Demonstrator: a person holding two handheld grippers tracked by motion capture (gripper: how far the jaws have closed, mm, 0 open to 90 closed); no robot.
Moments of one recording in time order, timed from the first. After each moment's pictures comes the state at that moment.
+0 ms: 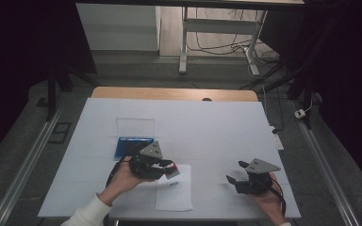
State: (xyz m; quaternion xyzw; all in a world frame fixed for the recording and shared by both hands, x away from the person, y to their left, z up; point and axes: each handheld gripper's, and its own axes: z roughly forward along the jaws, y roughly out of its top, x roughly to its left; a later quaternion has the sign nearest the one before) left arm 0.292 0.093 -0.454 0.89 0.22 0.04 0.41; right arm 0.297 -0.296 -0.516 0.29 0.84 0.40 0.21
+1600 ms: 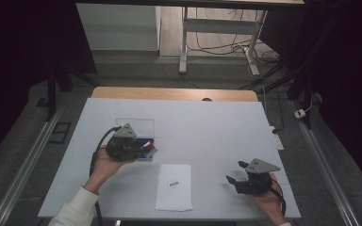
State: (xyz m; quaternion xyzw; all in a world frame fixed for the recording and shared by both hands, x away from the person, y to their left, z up) left arm 0.324 0.161 -0.454 0.84 0.33 0.10 0.41; right arm 0.296 -0.296 -0.517 0.29 0.84 0.40 0.20
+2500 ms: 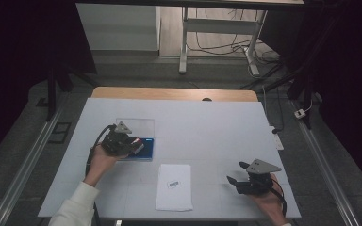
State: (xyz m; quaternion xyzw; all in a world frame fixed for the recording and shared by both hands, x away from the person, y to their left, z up) left arm 0.353 0.185 -0.488 0.85 0.40 0.14 0.32; right arm 0.295 -0.298 -0.517 0.29 0.84 0.40 0.20
